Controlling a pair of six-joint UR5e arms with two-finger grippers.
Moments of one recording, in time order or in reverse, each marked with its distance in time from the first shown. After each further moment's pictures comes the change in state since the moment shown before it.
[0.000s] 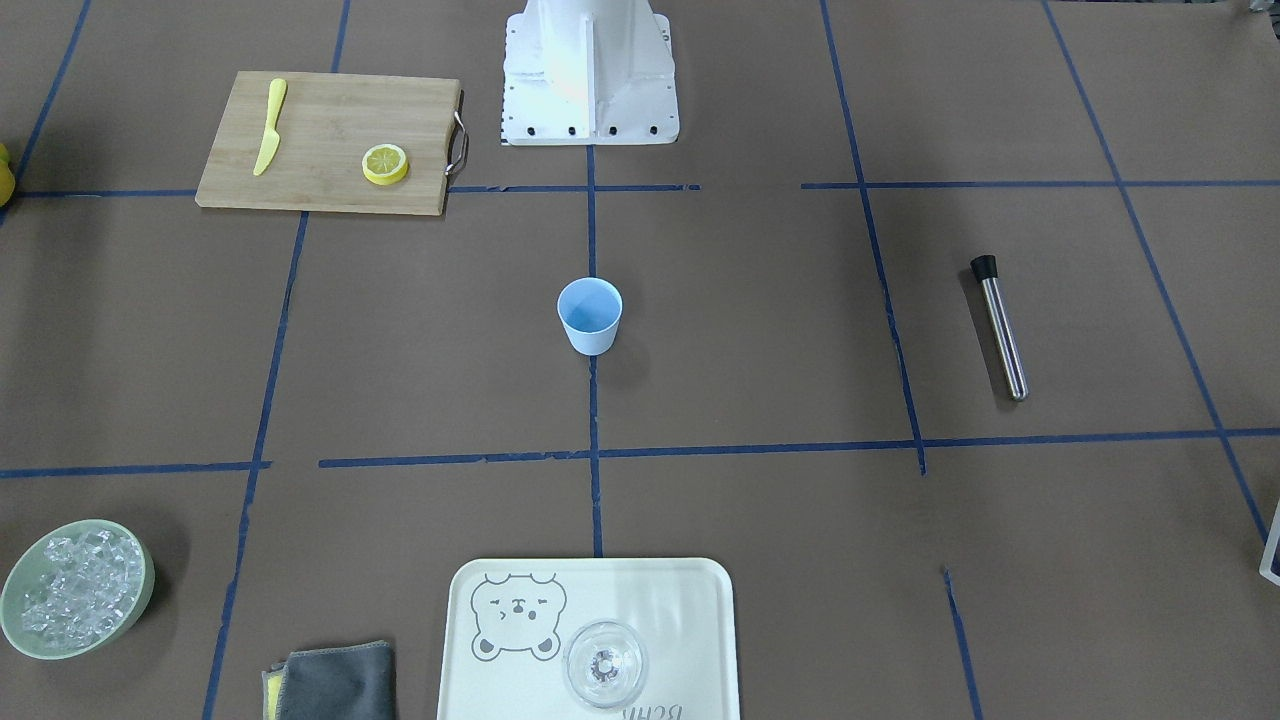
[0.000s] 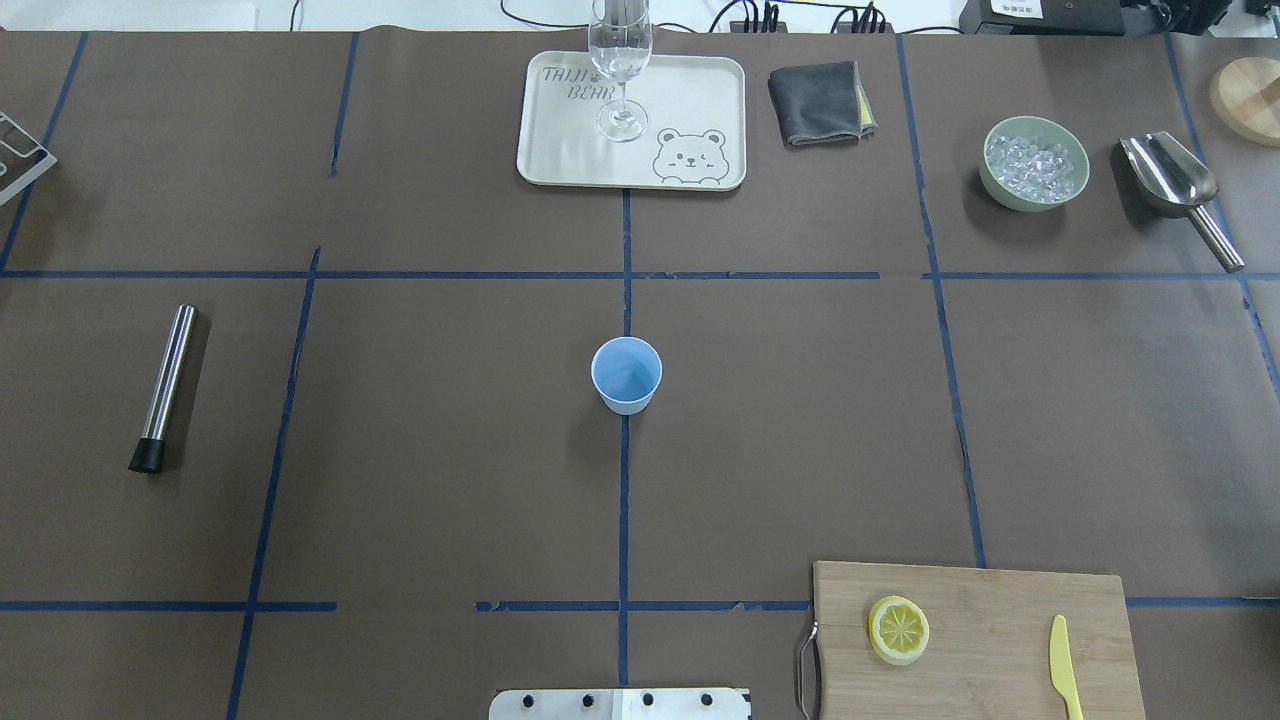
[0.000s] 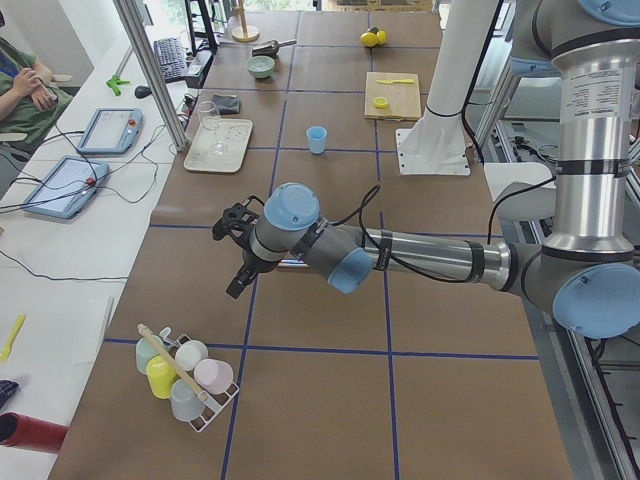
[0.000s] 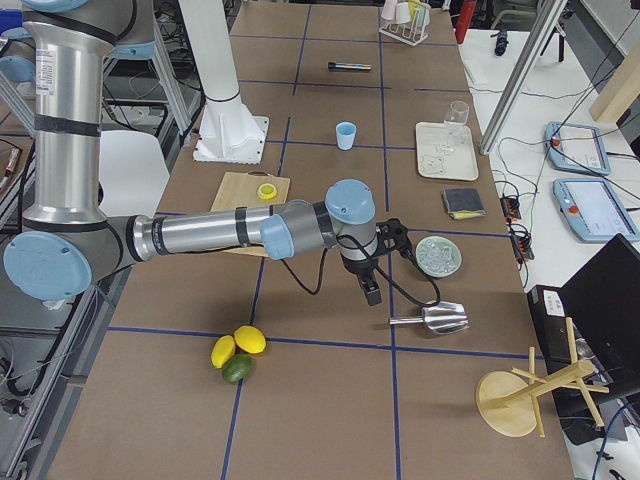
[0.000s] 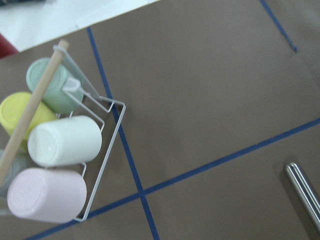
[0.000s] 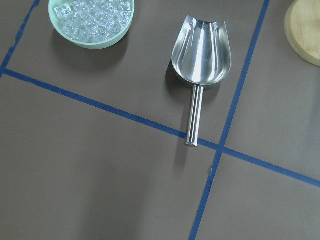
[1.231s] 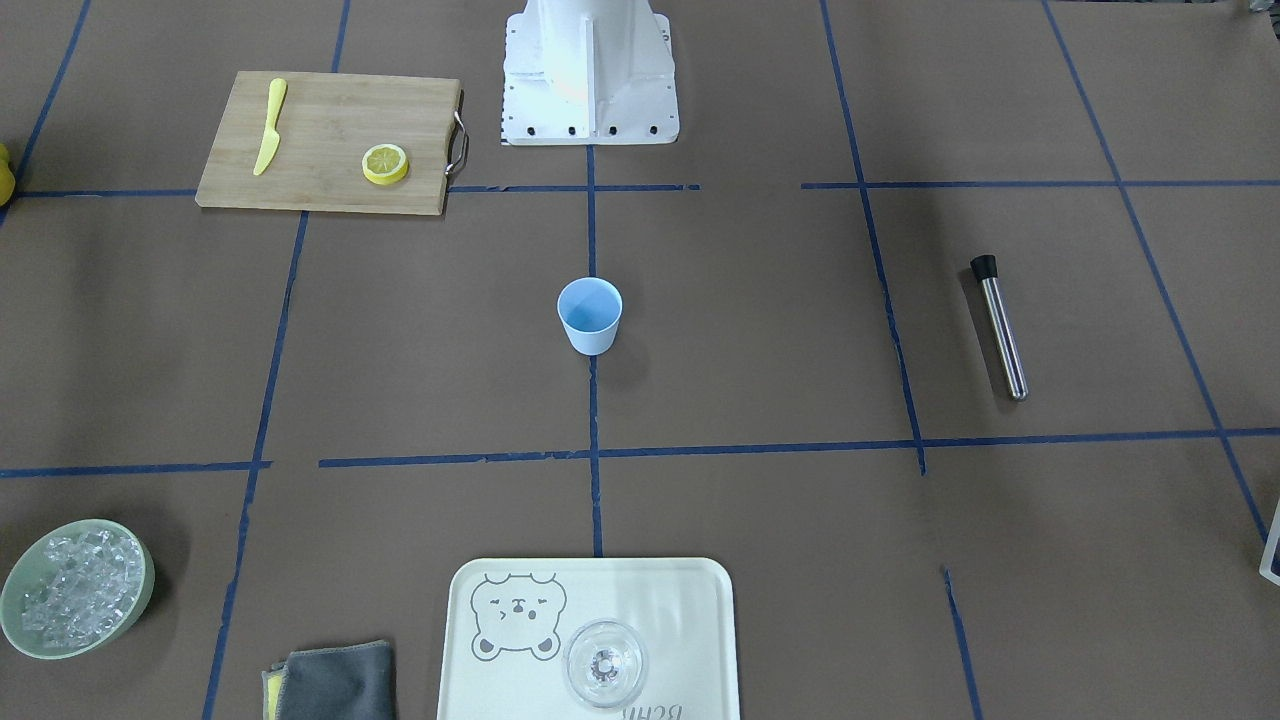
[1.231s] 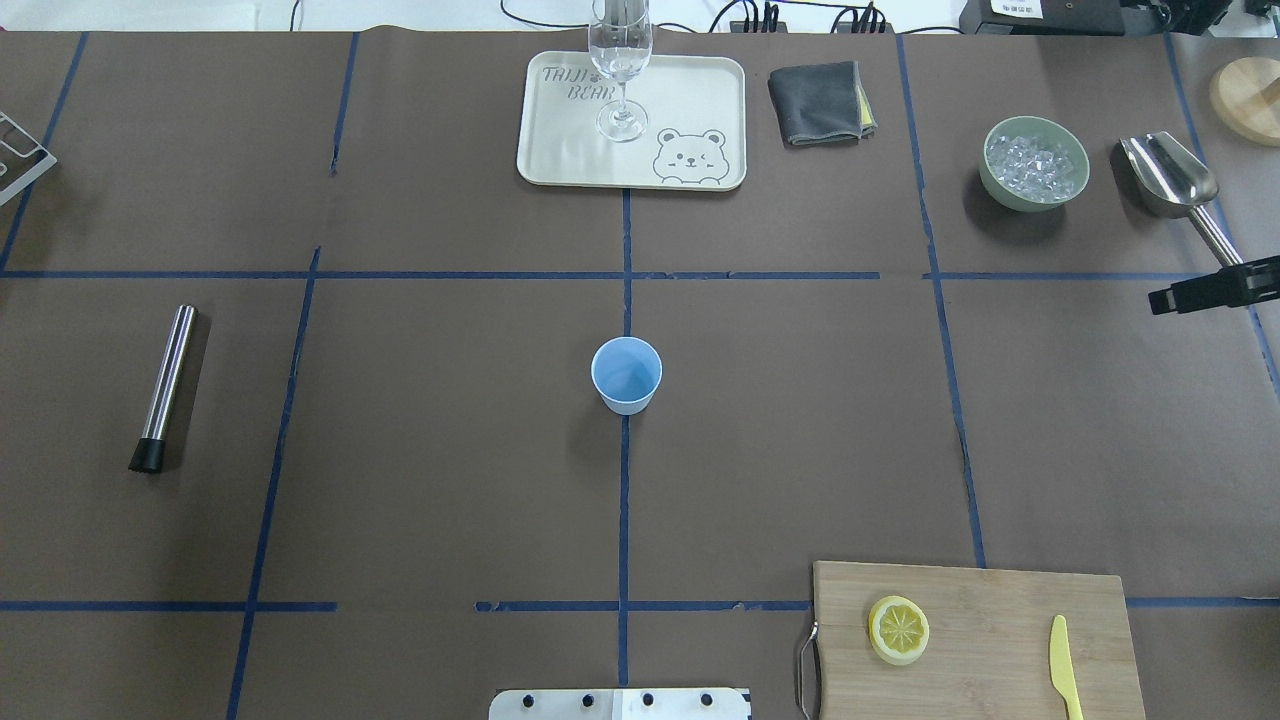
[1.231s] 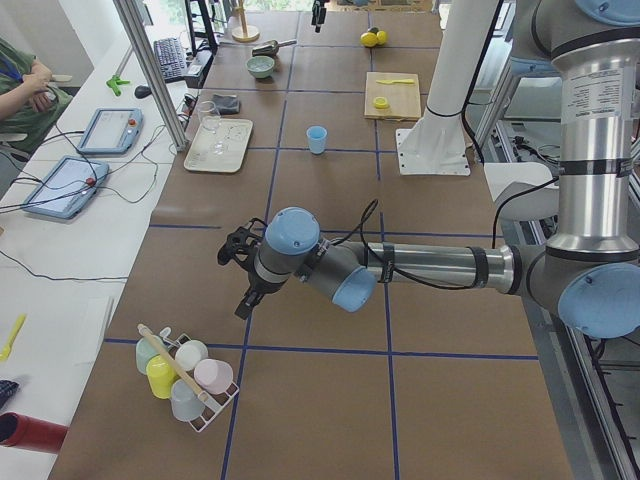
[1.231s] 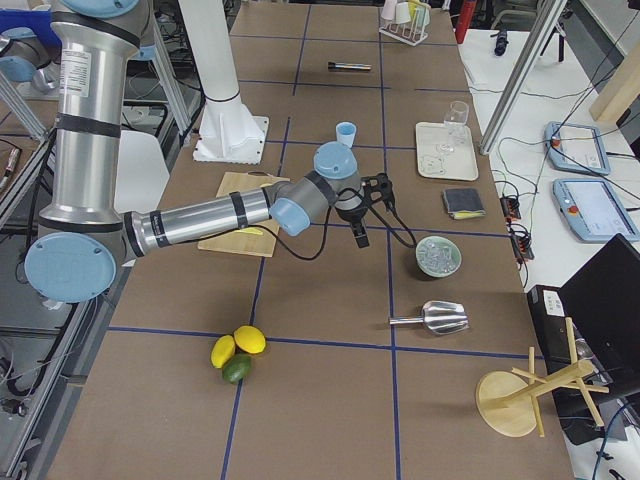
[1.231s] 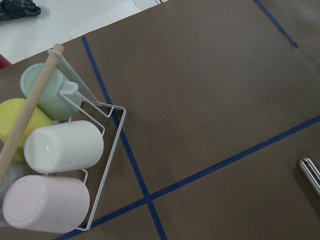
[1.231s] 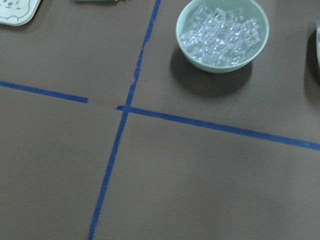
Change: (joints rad) left arm 0.015 0.045 0.039 0.058 -0.001 -0.002; right arm -0.437 -0.070 0.210 0.328 -0.160 0.734
